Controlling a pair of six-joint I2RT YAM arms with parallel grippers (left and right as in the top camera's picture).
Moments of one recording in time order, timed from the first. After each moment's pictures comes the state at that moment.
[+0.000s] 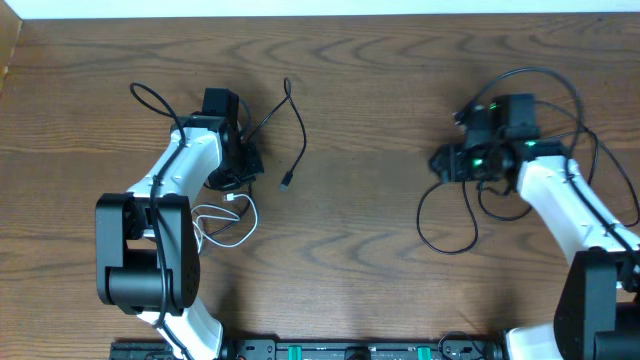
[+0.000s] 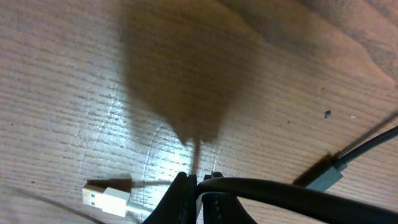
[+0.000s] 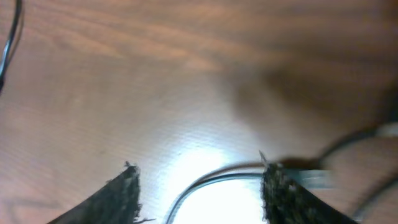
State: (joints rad) left arm -0.06 1.86 1.18 -0.78 0.10 -0.38; right arm 0.08 1.63 1.00 -0.55 -0.36 0.03
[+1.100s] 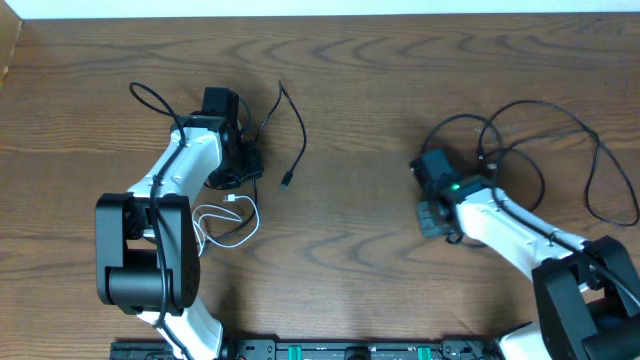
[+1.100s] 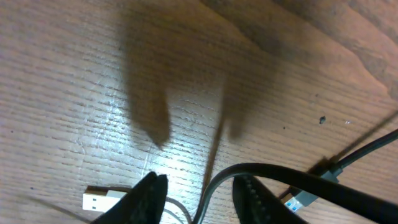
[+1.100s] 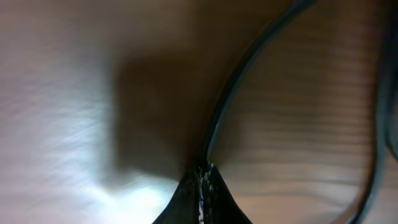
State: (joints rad) left arm -0.06 1.86 1.18 -0.76 0.10 -0.38; right arm 0.40 1.63 0.80 -0.62 0.23 0.28
